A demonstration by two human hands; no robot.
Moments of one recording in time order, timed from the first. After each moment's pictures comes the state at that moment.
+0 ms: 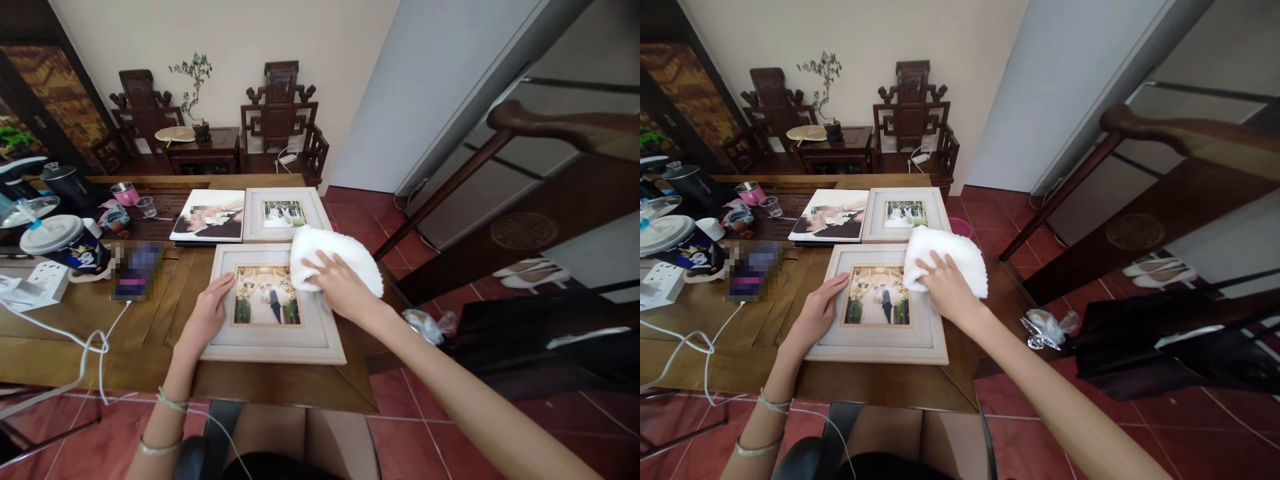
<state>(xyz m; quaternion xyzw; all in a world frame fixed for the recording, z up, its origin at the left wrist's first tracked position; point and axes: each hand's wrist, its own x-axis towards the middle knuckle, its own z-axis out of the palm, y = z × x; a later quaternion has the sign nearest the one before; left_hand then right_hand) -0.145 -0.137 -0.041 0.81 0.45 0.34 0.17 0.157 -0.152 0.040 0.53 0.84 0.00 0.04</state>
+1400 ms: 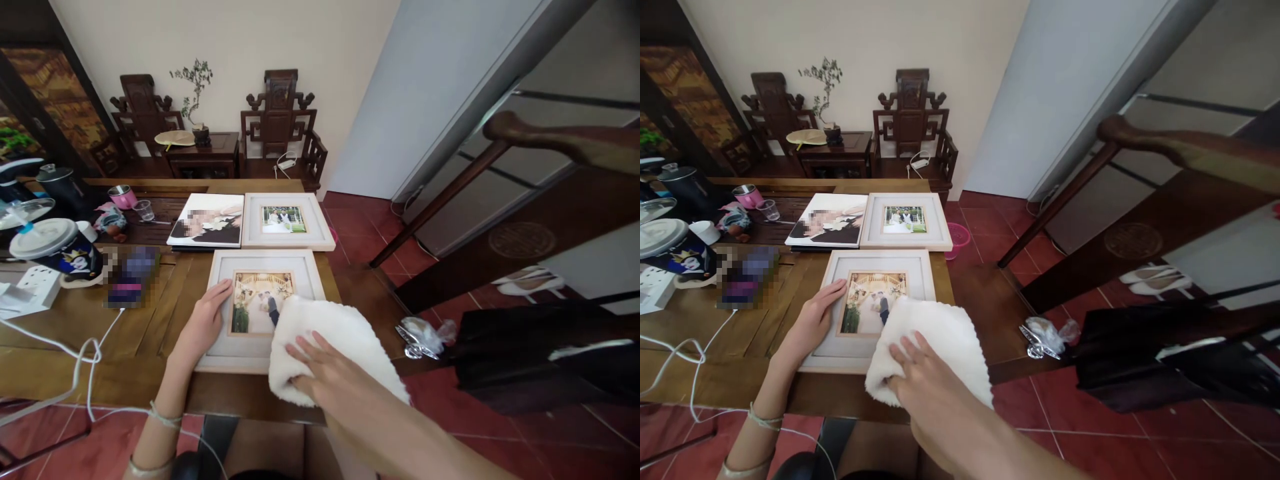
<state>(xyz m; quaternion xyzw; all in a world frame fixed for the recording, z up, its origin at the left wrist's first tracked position) -0.145 -0.140 -0.039 0.81 0.44 0.34 0.18 0.121 -0.259 0.052 0.40 0.91 -0.13 0.02</state>
